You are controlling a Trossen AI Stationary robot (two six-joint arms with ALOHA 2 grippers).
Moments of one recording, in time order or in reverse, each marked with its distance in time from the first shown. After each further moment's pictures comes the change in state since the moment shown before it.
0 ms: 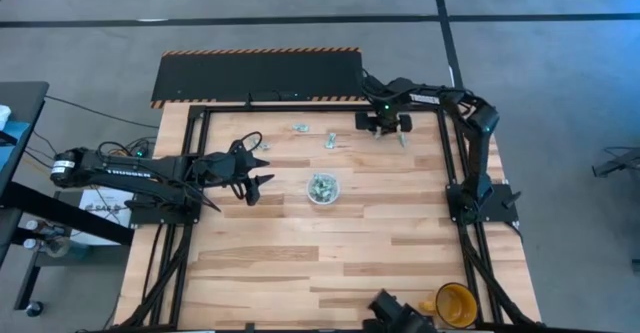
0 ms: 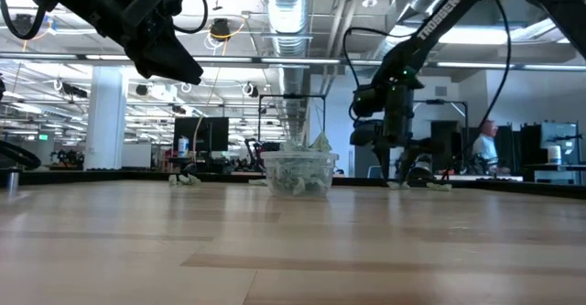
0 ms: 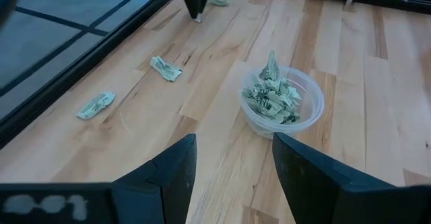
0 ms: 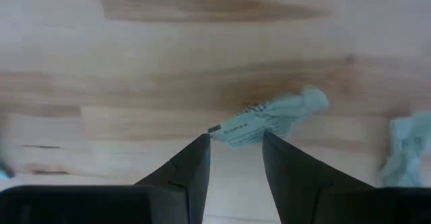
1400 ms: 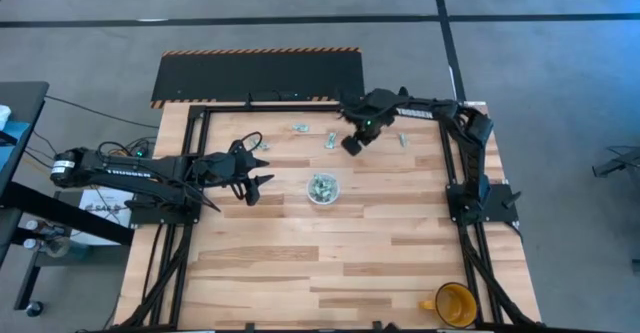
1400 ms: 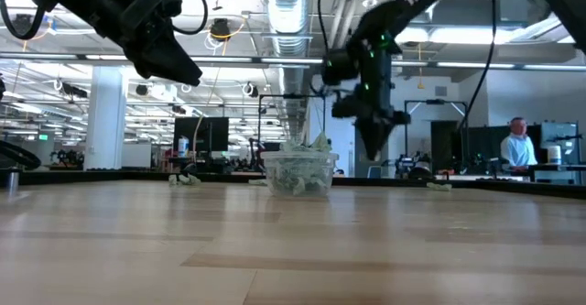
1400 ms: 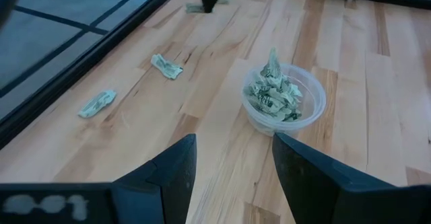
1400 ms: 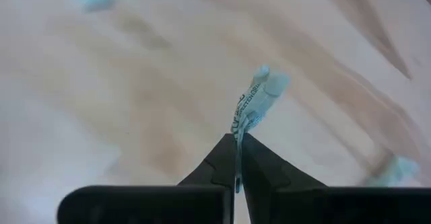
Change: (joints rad) left arm 0.000 0.000 0.000 -0.010 -0.001 0.004; right arm 0.272 -0.020 0.145 -0.153 0.163 -0.465
